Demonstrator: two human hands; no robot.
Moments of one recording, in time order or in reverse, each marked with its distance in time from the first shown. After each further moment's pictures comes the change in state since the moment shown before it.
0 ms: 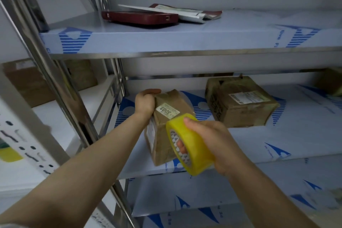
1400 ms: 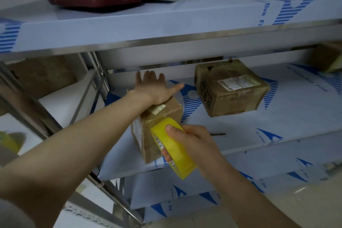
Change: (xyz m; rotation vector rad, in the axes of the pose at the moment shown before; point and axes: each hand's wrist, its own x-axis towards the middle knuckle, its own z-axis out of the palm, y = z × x) left_hand 0.011 0.024 0.060 1.566 -0.411 0.334; right_hand 0.027 0.040 -0.012 0.094 -0.098 -0.017
